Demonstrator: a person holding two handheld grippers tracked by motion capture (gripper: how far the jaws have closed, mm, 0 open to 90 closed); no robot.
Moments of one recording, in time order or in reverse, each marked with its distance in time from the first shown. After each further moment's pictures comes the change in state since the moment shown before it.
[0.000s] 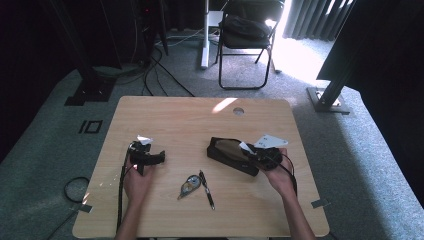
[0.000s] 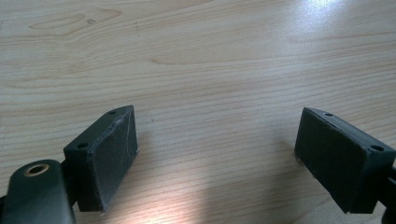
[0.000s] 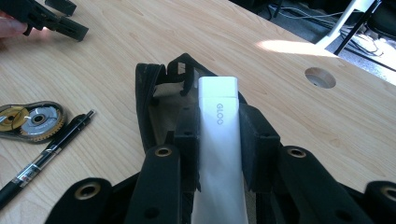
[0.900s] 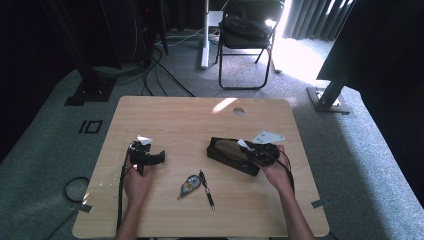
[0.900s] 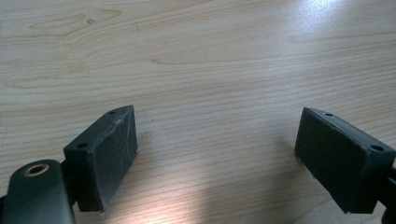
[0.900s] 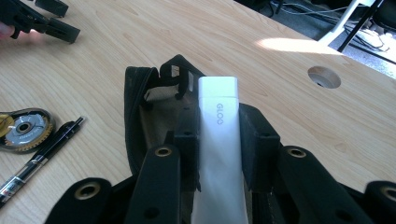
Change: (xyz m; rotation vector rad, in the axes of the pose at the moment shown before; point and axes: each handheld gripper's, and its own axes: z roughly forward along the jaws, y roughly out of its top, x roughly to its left) left arm 0.000 0.000 0.000 0.000 0.000 0.000; right arm -0.008 0.003 0.016 0.010 0.010 0.020
